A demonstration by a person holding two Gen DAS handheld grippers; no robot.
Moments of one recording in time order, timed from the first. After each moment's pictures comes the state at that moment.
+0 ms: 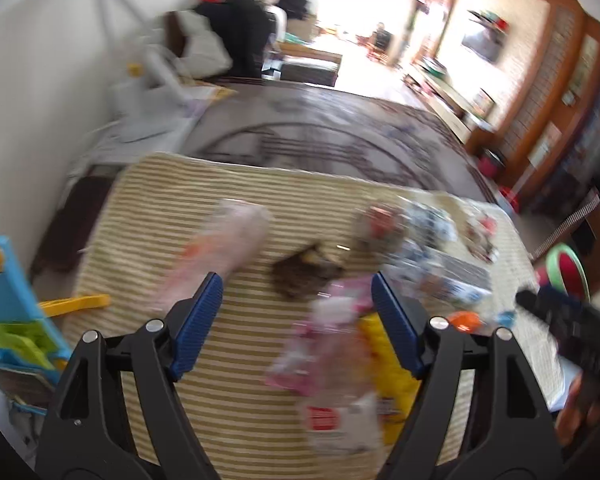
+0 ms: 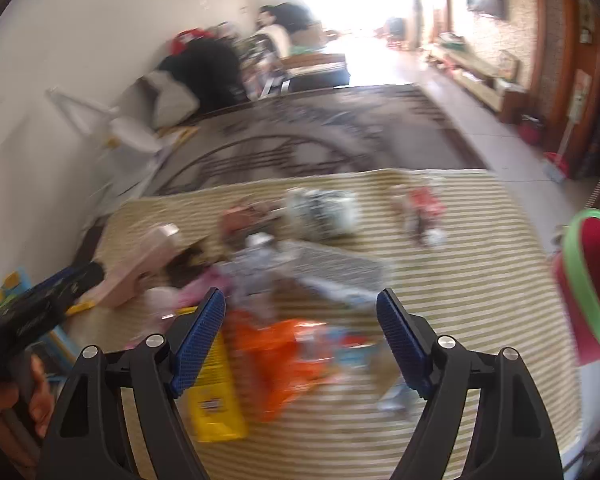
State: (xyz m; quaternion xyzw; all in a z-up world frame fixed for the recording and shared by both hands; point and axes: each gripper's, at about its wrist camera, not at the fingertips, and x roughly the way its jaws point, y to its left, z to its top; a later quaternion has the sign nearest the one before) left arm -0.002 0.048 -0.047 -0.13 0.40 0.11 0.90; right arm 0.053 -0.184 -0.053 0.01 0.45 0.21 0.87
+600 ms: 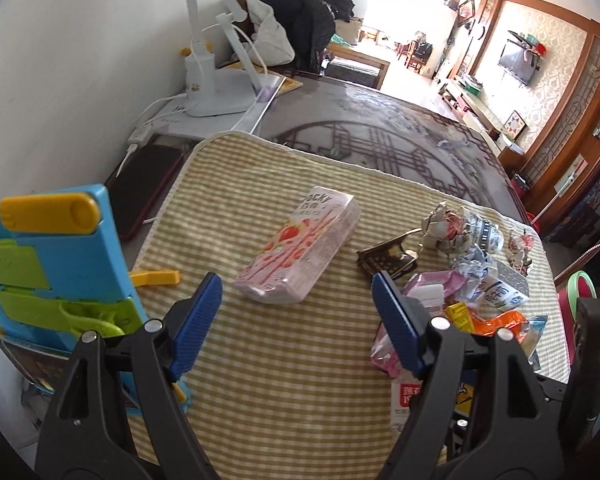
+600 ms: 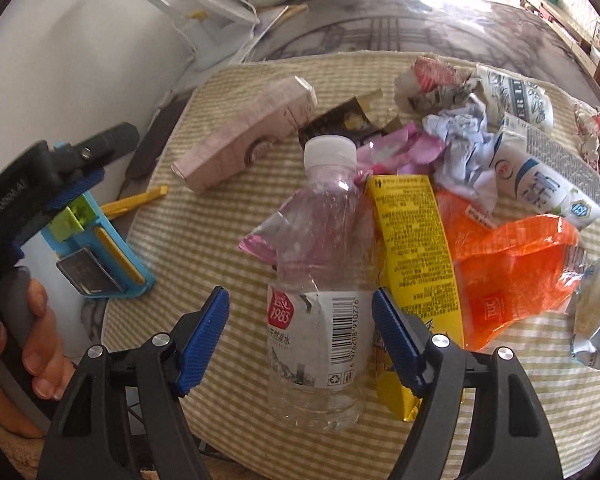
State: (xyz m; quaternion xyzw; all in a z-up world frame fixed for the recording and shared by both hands) left arm -0.045 0.112 -0.058 -0.16 0.41 0.16 0.88; right arm 0.006 -0.064 -0.118 -0.03 0.57 0.34 0.75
